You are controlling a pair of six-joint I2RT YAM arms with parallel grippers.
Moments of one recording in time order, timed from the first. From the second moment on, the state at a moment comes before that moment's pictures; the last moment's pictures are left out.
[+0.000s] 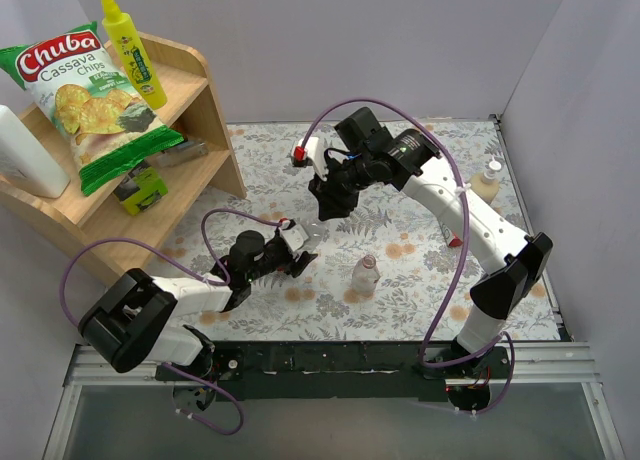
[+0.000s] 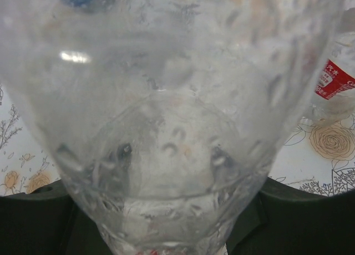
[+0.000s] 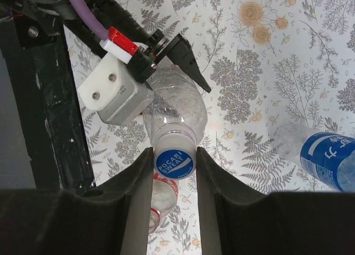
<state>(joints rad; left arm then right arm) -0.66 1.34 0.34 0.78 0.29 0.25 0.79 1.71 1.93 -1.14 -0.50 -0.47</state>
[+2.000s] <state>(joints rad) -0.66 1.27 0.26 0.84 0.32 0.14 0.84 1.77 1.94 -1.18 -0.42 -0.37</state>
